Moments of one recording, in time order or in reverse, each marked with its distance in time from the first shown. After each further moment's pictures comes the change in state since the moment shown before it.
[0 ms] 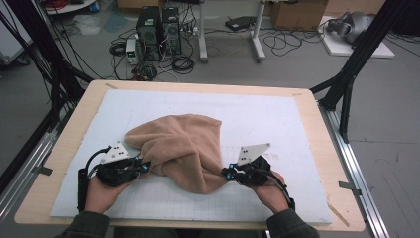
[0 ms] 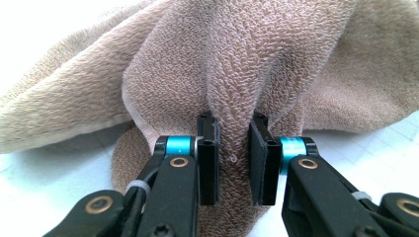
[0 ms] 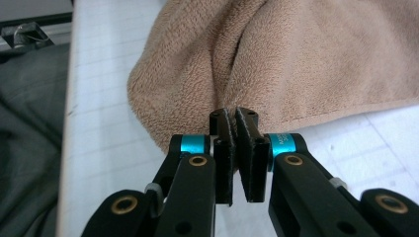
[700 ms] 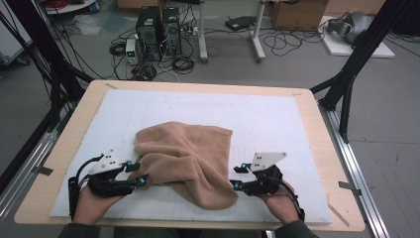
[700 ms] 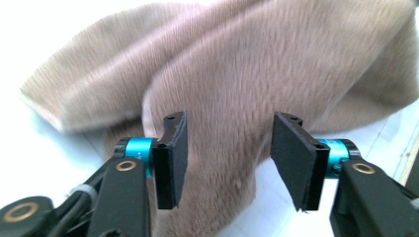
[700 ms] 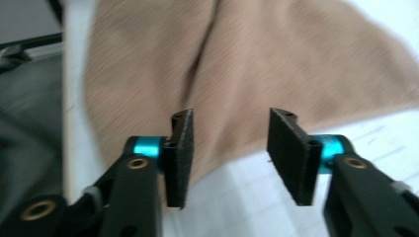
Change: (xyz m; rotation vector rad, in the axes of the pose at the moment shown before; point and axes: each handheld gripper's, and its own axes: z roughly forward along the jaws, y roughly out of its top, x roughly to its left) left arm -0.013 -0.008 -0.026 -0.021 -0.062 0.003; right arm 0.010 -0.023 -0.020 -0.059 -0.071 0.075
